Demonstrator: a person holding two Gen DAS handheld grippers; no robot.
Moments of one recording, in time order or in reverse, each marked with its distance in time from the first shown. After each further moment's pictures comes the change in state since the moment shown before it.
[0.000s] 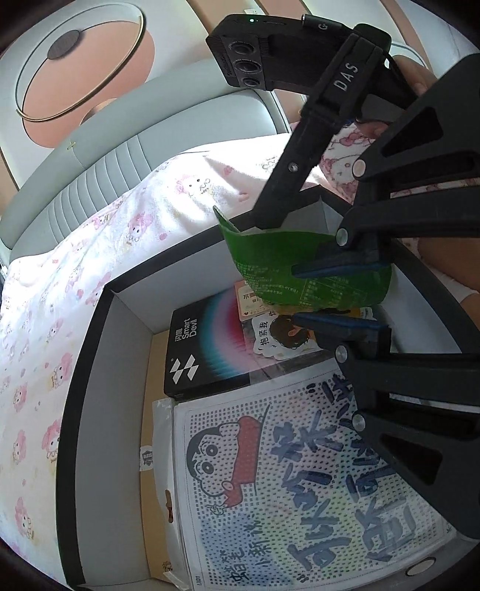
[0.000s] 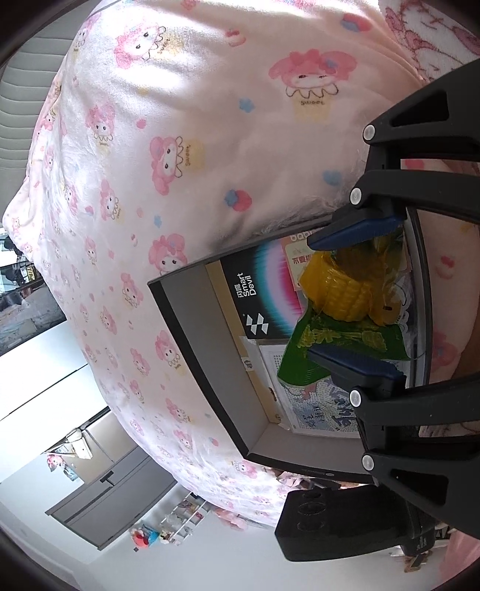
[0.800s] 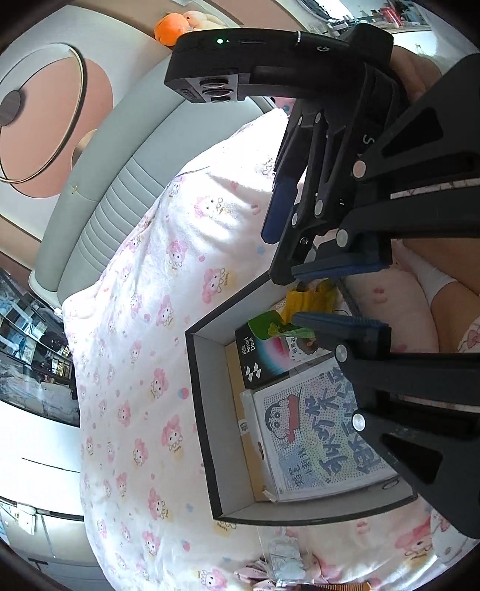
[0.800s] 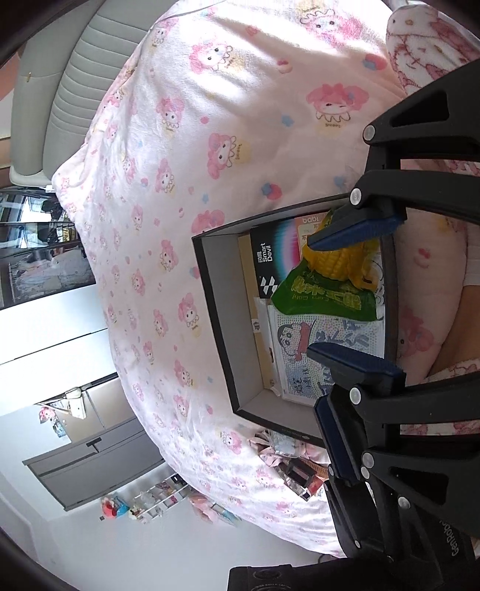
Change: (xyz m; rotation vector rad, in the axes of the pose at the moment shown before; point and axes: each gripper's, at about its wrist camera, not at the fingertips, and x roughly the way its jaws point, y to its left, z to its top) left arm -0.095 -0.114 -0.034 0.267 -0.205 0.227; right arm -0.073 0.056 -0.021 -0.187 -0.120 -0.023
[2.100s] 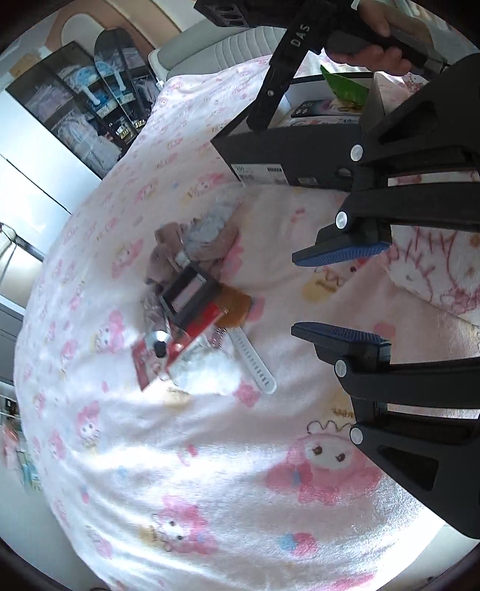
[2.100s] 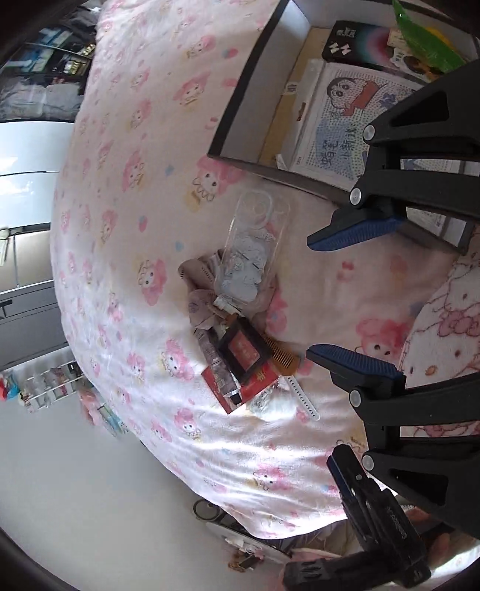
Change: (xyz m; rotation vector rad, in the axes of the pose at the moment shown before) left arm -0.152 0.296 -0.159 -0.713 -0.115 0.461; right arm 0.140 0.257 -0.005 -0.395 0.290 0.291
